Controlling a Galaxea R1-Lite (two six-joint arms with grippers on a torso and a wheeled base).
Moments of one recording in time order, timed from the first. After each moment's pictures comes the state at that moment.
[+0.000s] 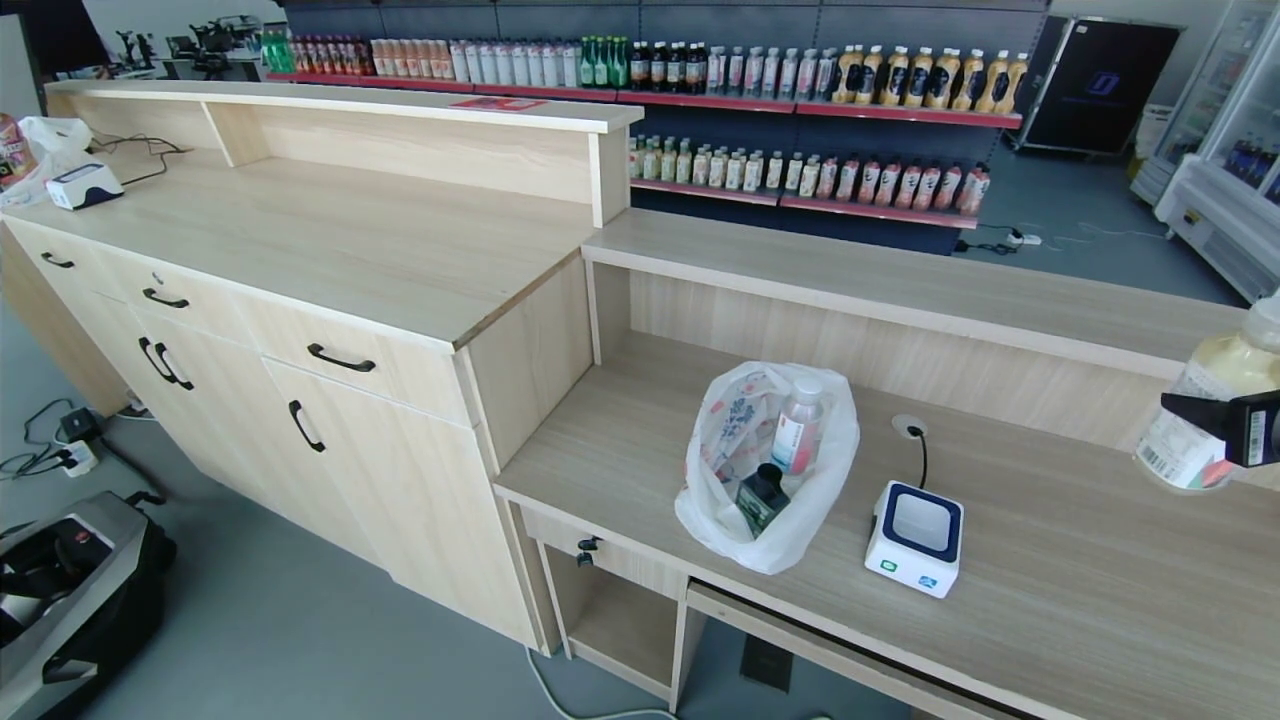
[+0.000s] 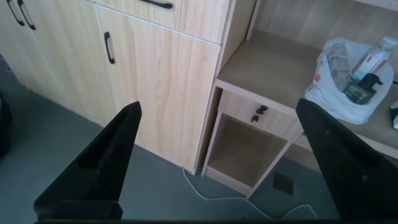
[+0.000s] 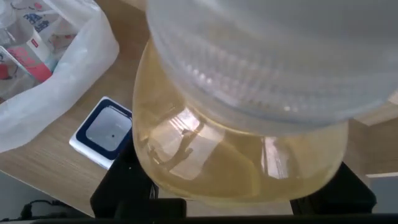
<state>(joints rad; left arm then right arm) 0.00 0.00 -0.01 -0.02 -0.01 -0.11 -0.45 1.54 -0.73 -0.52 0.35 -0.38</state>
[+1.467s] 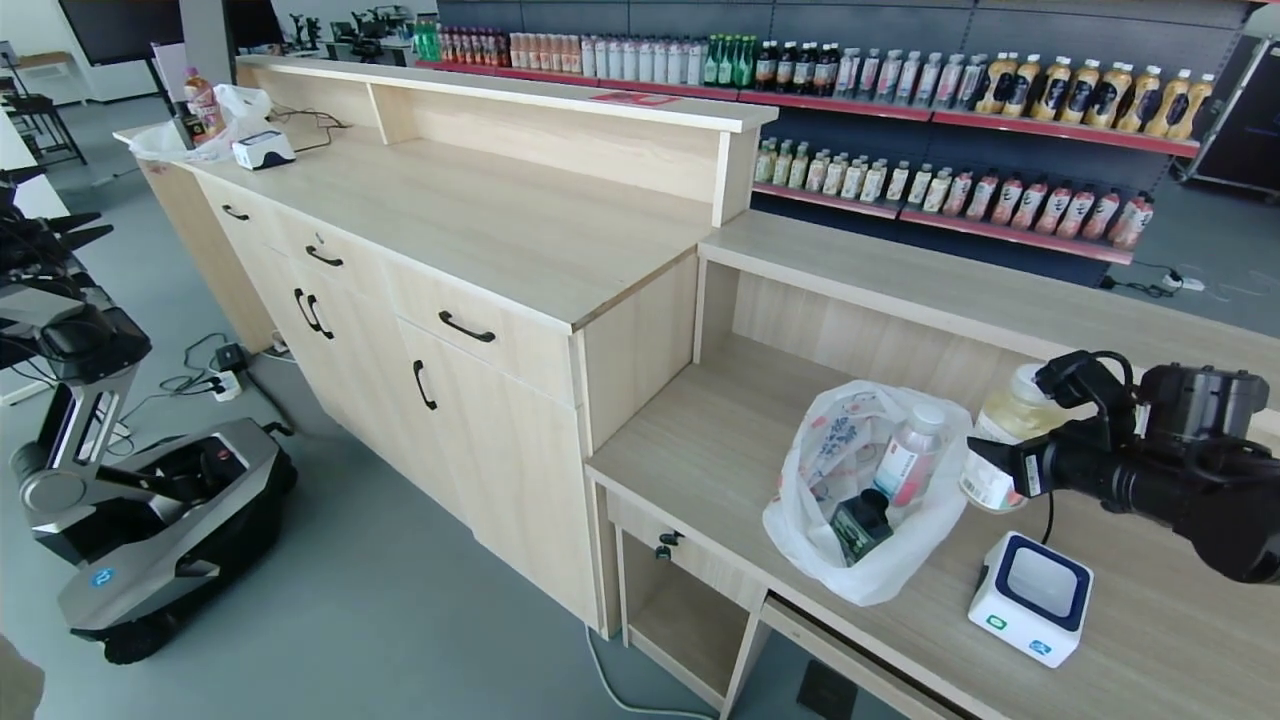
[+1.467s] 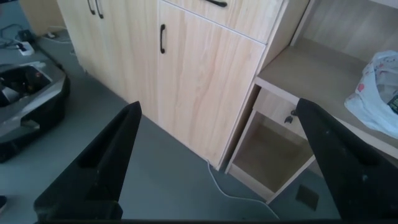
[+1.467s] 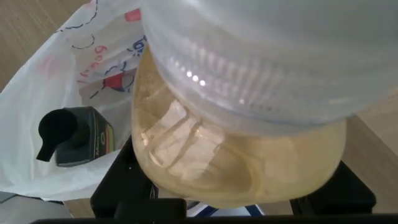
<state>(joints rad) 0.00 0.00 -0.01 -0.02 -0.01 -0.11 -0.16 1.96 -0.69 -0.92 0.28 -0.38</state>
